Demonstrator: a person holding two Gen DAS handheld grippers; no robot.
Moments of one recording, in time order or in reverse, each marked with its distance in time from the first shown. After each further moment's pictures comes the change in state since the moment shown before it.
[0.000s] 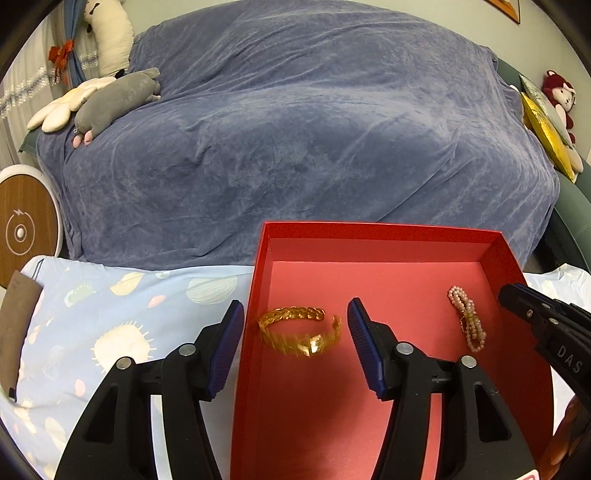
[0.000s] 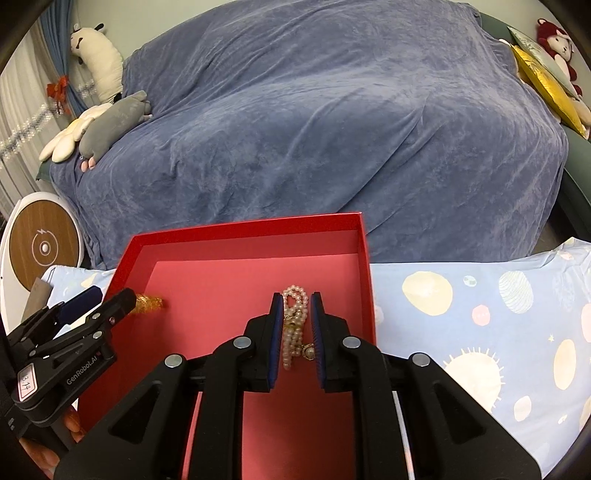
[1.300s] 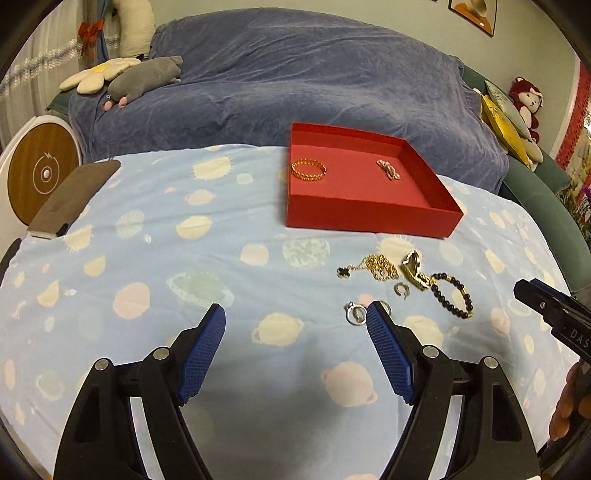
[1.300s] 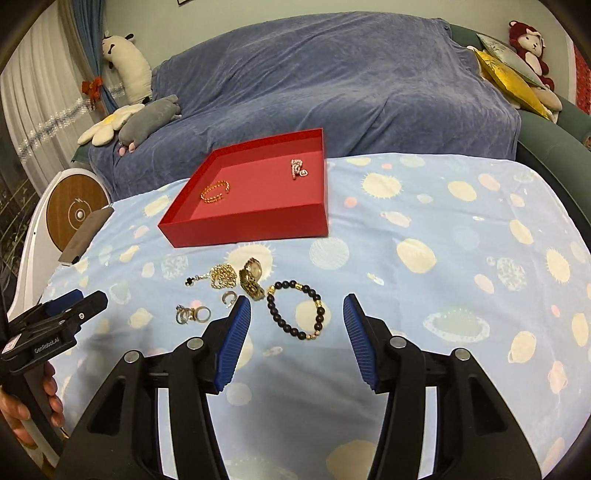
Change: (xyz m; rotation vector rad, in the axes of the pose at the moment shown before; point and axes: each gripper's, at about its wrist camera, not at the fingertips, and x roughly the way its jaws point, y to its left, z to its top) left arm -0.203 0.038 -0.220 -0.036 0.003 -0.103; right arm -0.208 -0.008 -0.213 -0.039 -0.051 -0.008
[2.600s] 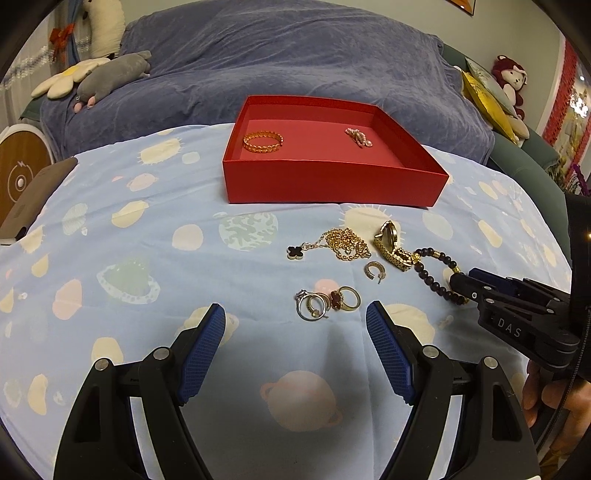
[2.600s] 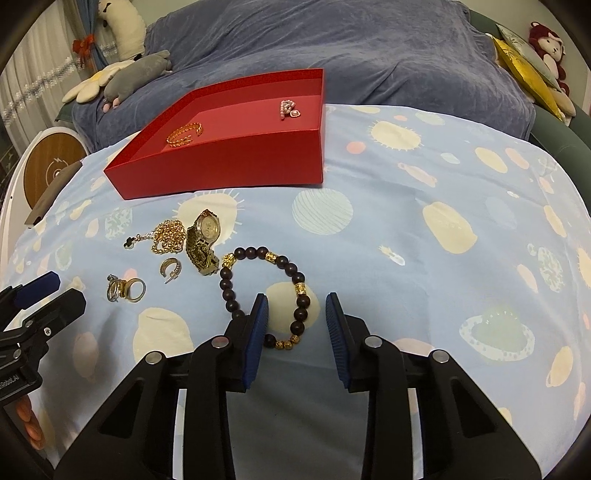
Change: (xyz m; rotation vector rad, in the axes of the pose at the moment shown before) left arm 0.044 -0.039 -0.012 0.065 0.030 -0.045; right arm 0.083 -0.008 -0.017 -0.053 0.125 -0.037
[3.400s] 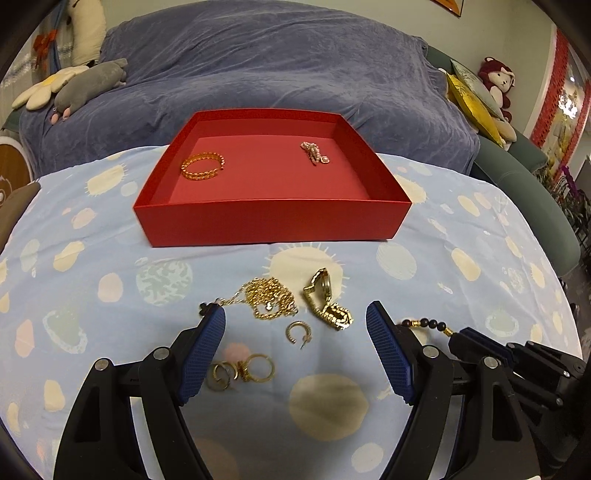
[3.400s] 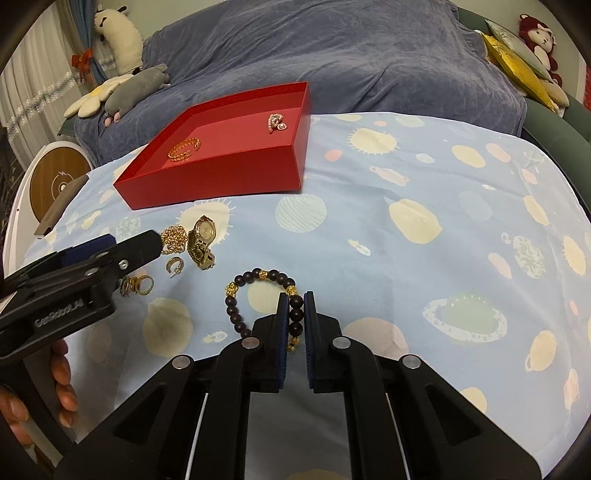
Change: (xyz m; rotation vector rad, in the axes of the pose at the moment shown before) left arm 0.034 -0.061 0.041 0.024 -0.020 -0.052; right arm -0.031 -0.025 -0.007 0.048 -0.027 0.030
